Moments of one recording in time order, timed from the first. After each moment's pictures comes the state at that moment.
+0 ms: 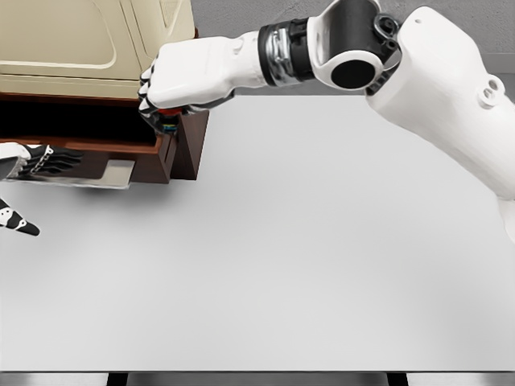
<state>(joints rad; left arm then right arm) -0.41 1.41 -0.55 -1.78 0.75 0.04 -0.61 -1.30 -0.29 1.02 -1.40 0.36 -0.53 0.61</state>
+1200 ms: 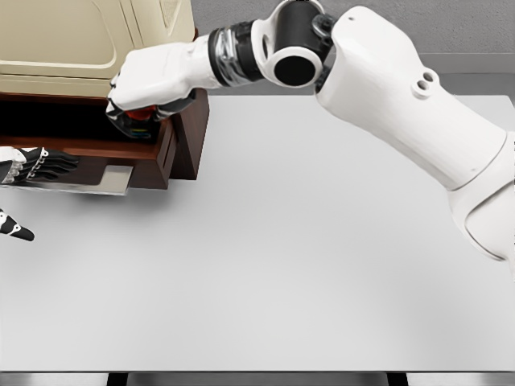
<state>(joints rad) -0.39 1.44 -0.55 -1.78 0.80 0.04 -0.62 -1.34 -0.13 1.07 -1.20 0.36 -0.51 0.61</state>
